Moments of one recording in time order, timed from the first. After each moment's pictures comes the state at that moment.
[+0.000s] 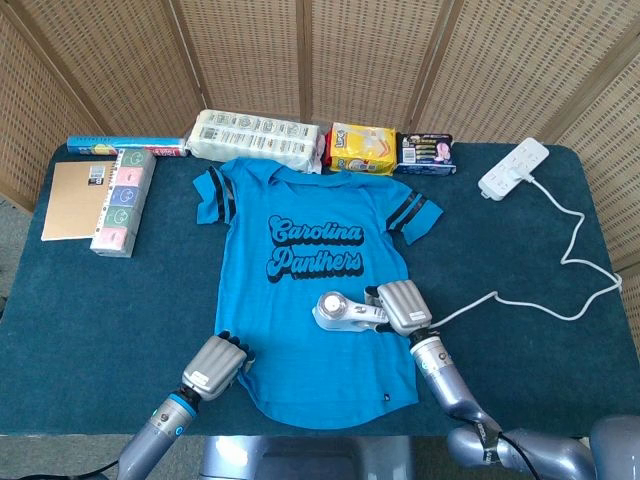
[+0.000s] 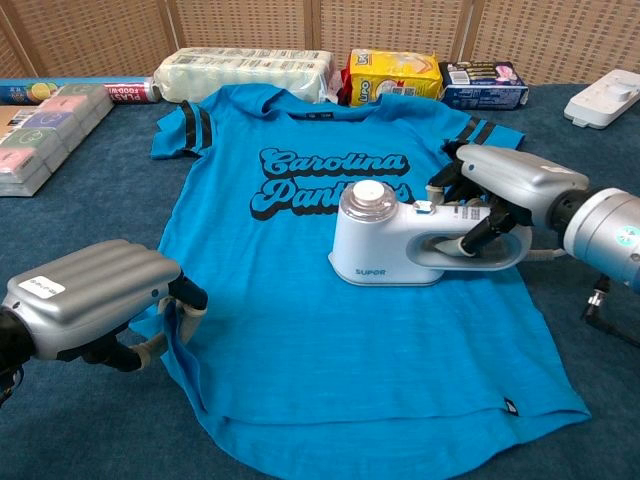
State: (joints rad) left arm -0.46 -1.61 0.07 -1.70 1.37 1.10 0.62; right arm 0.62 -1.68 0.15 -1.42 -1.19 1.07 -0.23
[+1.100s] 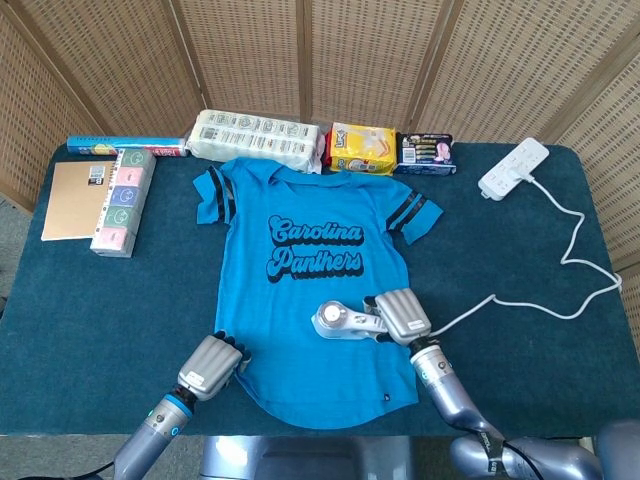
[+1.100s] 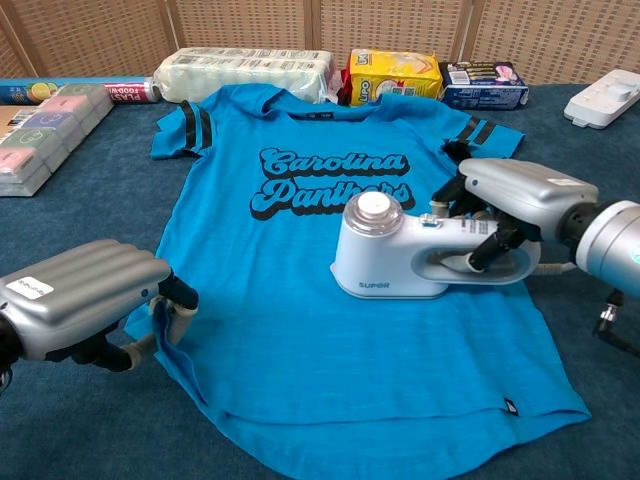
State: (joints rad) left arm -0.44 -1.60 0.08 -1.70 1.38 1.11 0.62; right arm 0.59 -1.65 0.12 -1.49 -1.20 1.08 -0.32
